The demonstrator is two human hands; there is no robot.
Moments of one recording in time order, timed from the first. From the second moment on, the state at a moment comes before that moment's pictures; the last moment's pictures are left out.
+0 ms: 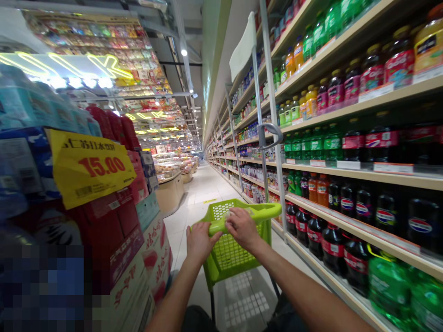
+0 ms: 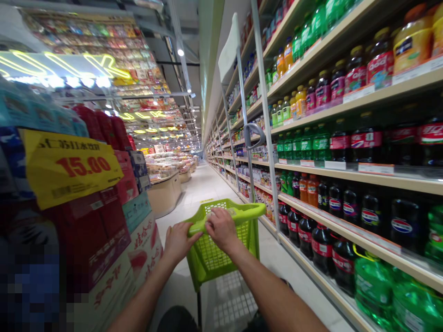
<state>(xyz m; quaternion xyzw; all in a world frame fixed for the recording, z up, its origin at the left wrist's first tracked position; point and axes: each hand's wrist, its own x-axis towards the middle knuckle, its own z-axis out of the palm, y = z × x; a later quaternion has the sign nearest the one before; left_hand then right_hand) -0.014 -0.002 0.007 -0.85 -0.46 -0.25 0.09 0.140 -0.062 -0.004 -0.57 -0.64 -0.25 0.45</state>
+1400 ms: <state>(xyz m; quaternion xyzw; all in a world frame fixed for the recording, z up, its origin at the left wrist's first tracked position) -0.016 -0.001 0.004 -0.85 -0.45 -0.27 0.09 0.177 -0.063 -0.024 -0.57 -0.60 -0.26 0.50</state>
